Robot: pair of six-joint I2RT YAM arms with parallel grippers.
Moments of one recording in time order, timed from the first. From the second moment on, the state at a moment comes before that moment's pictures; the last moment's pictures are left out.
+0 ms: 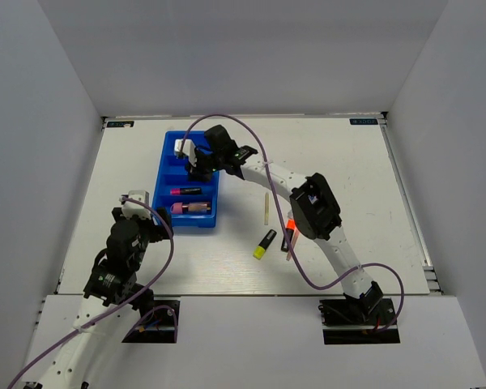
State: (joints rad) left arm -0.35 0.34 0.45 -0.42 -0.29 -0.15; right arm 0.82 2.40 2.10 -0.29 -0.59 -0.54
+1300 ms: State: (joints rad) left arm -1.06 1.73 1.07 -0.25 0.02 -0.06; right arm 0.15 1.37 1.15 -0.92 -0.37 -0.09
